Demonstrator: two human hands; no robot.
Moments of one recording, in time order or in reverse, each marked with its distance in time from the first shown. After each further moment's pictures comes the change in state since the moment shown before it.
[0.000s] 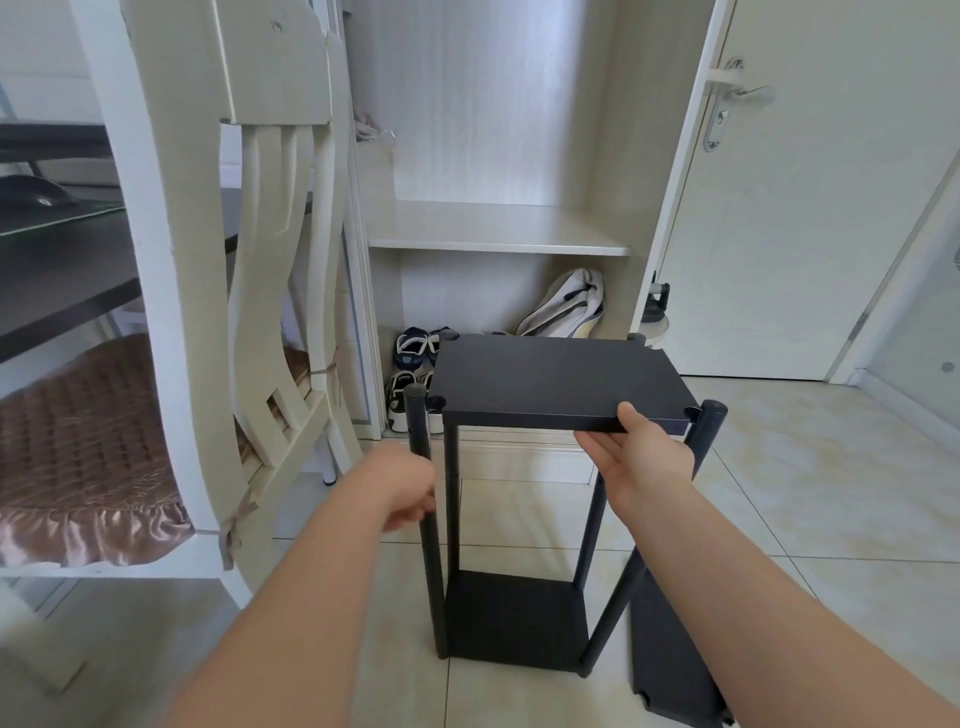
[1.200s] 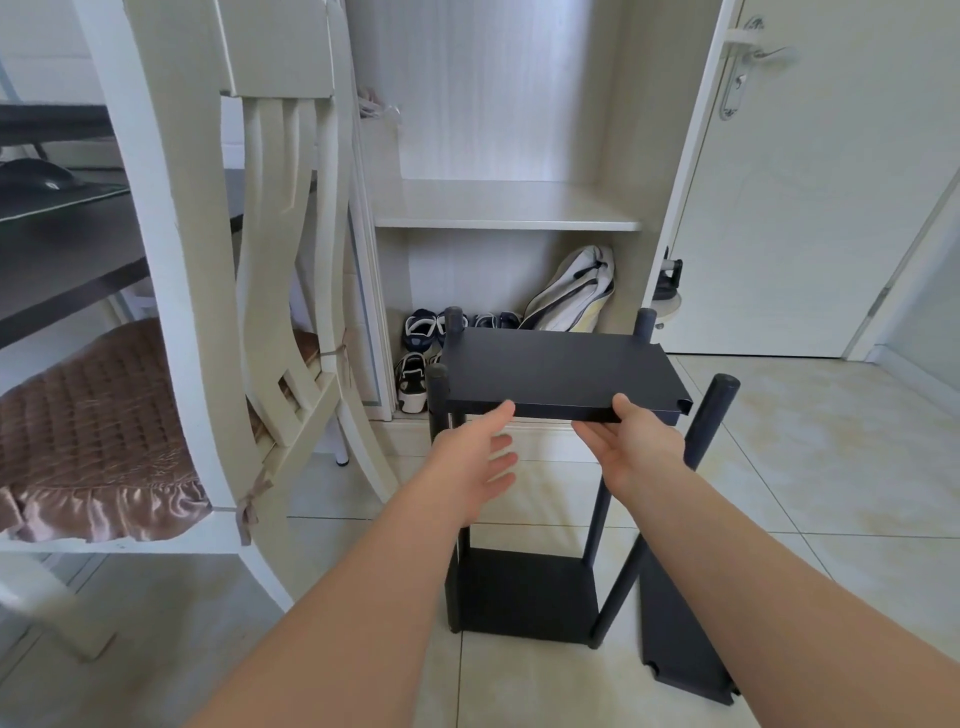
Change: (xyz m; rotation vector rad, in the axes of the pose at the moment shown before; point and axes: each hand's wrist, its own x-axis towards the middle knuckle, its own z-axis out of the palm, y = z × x) left_hand 0.000 0.011 0.055 -0.857 -0.302 0.013; right_hand 0.016 0.020 -0.002 -0.044 -0.024 0.069
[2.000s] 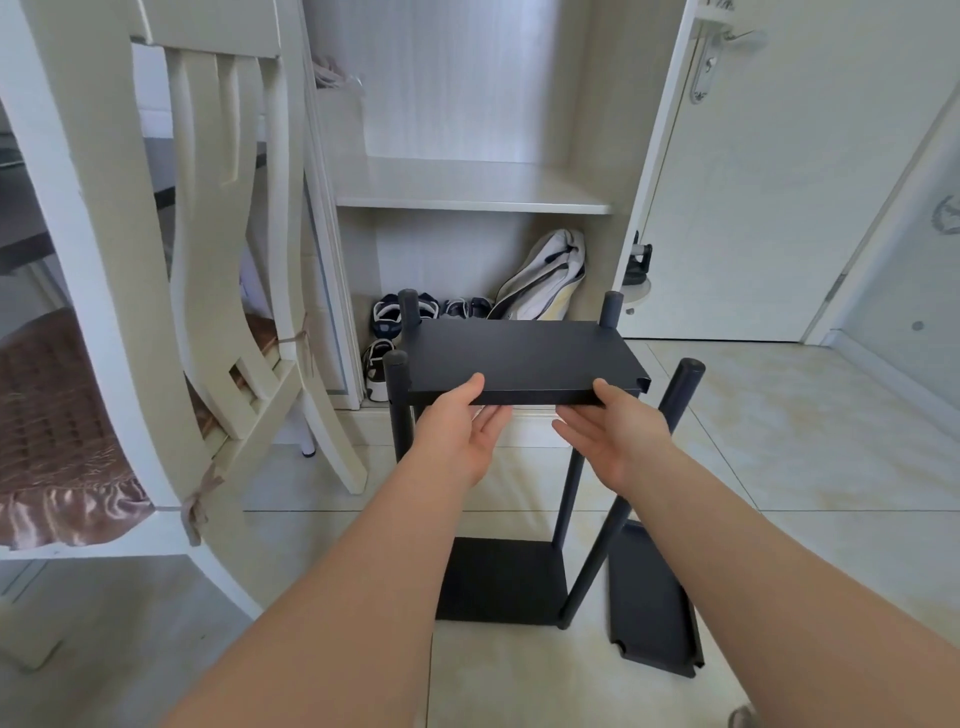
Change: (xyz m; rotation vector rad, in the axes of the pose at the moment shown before) left_hand 0.036 -0.003 0.033 -0.597 0.013 0.064; right_hand 0.018 -0.012 -0.019 -0.129 -0.086 0.042
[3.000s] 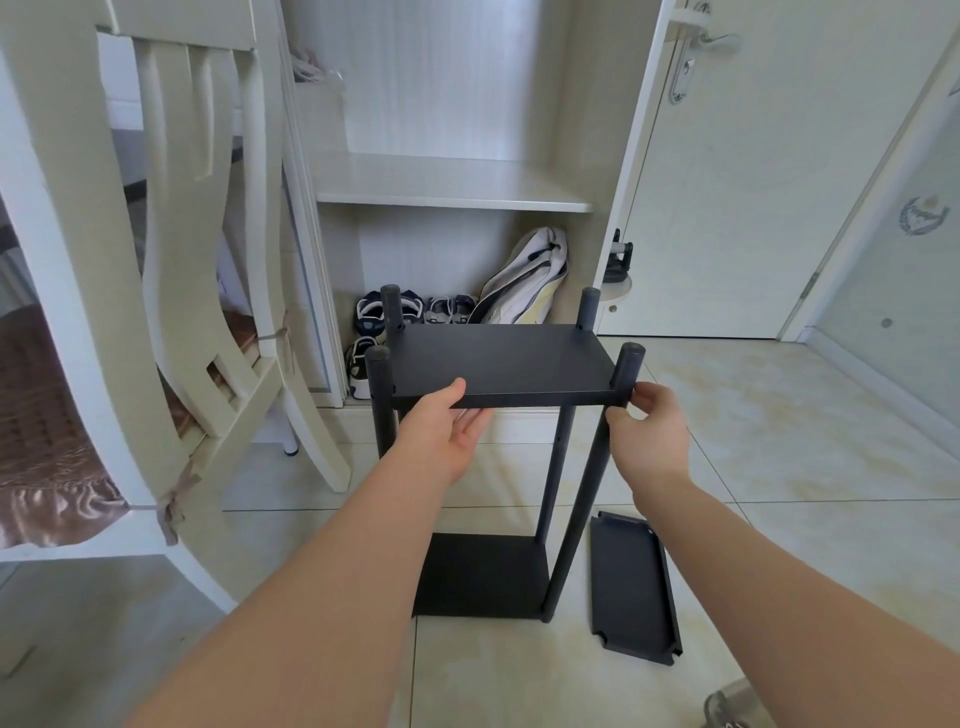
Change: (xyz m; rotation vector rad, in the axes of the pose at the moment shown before) left_hand 0.004 -0.005 -0.002 0.029 0.012 -0.051; right_hand 0.008 -0.001 -0.052 -0.674 0.222 -0.511
